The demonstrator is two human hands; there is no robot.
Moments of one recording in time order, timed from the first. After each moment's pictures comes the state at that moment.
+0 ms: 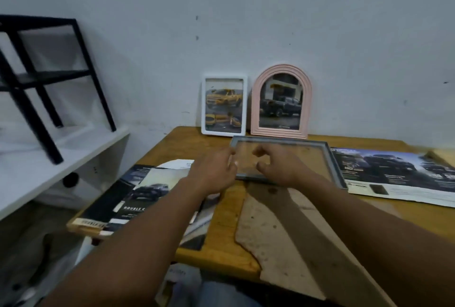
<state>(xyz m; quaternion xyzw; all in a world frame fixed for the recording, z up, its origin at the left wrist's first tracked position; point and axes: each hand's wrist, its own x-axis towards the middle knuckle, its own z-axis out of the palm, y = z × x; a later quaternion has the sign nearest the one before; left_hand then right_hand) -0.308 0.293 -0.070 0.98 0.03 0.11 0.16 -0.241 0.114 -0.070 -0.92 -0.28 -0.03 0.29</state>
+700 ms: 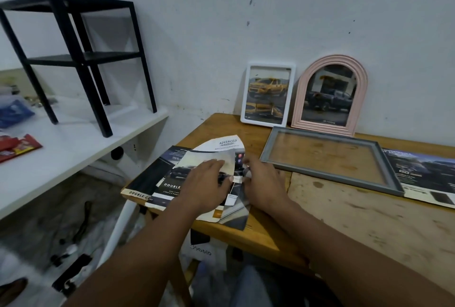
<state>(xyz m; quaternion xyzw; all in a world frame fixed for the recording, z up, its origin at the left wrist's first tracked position) -0.384 0.393 -0.139 0.97 0.12 0.14 0.16 -0.320 0.238 -0.124 -0.92 -0.28 -0.05 0.28</state>
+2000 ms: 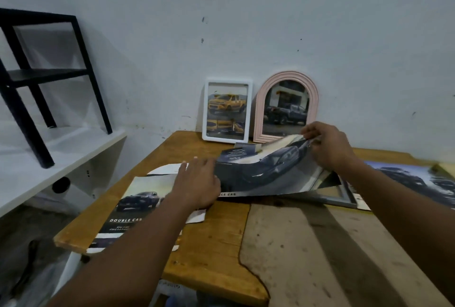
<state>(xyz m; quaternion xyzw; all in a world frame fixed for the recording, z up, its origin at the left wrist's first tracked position) -0.297 0.346 -0.101 0.99 0.09 0.10 0.10 -0.186 0.063 -0.038 -0.89 -0.15 -0.11 0.41</state>
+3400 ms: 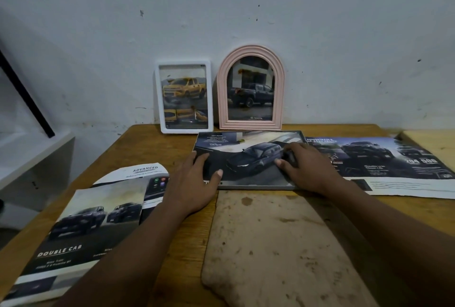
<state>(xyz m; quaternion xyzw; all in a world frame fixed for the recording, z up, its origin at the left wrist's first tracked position) -0.237 0.306 -0.146 0.97 0.04 0.12 0.19 -0.163 0.014 -0.126 -0.96 -0.17 -0.05 0.20</state>
